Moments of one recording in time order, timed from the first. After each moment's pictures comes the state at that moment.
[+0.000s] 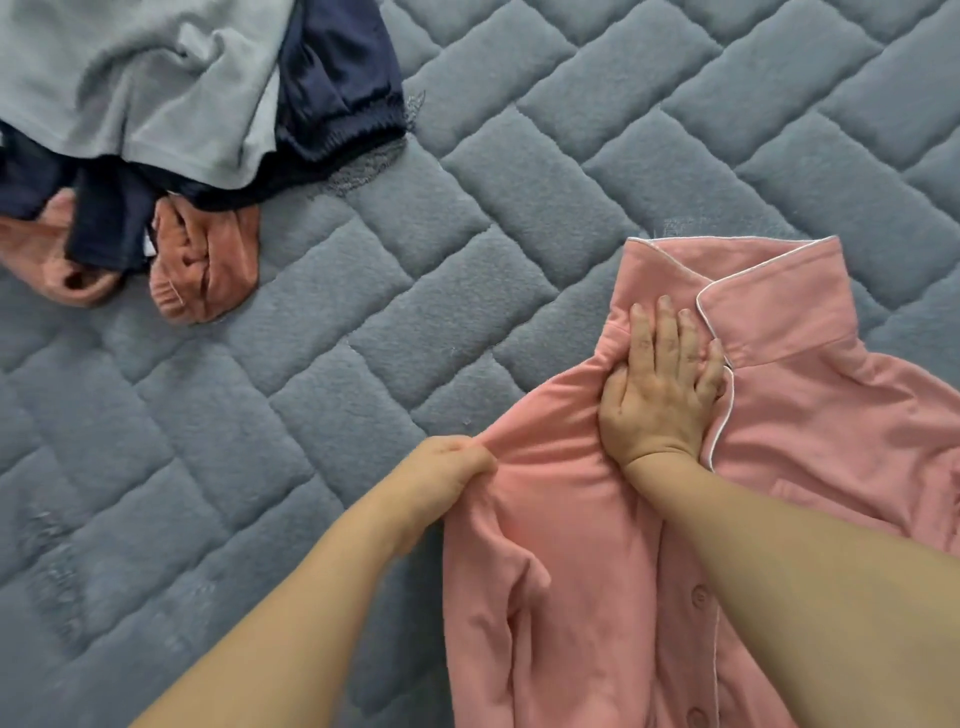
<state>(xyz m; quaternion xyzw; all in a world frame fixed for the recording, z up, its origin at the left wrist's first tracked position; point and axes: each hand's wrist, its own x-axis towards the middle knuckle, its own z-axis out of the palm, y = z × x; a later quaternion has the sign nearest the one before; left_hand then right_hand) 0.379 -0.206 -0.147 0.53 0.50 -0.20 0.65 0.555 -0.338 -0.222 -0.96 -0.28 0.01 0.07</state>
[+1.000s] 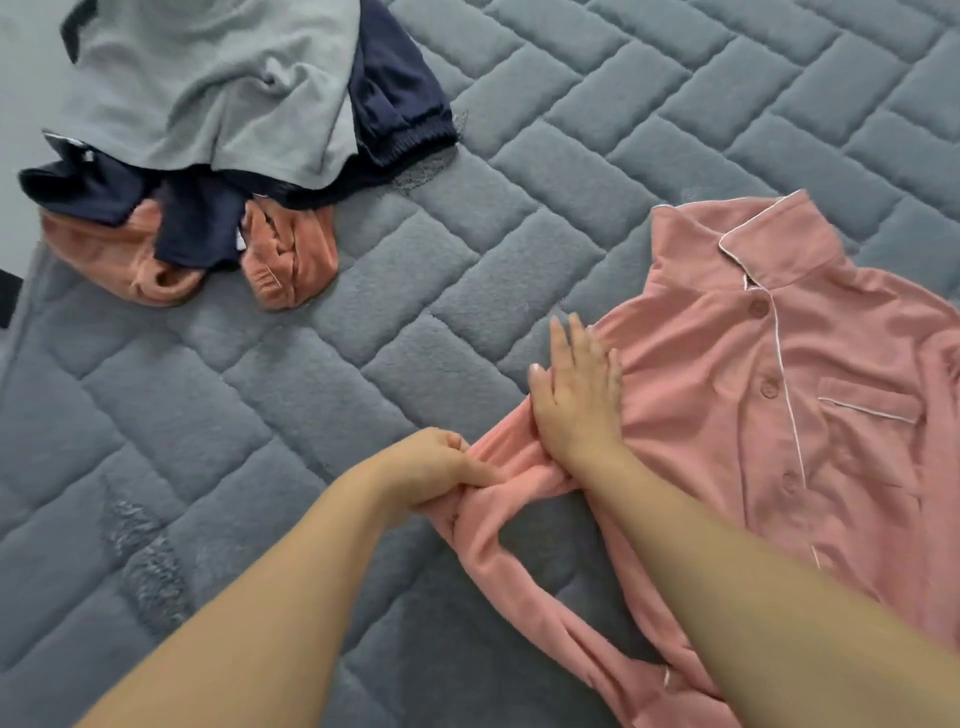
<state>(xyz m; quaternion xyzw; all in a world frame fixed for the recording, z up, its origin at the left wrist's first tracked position) 0.265 -0.137 -0.128 0.62 0.38 -0.33 0.60 0.395 -0.265 -0.184 -0.95 -0.26 0.12 0.12</state>
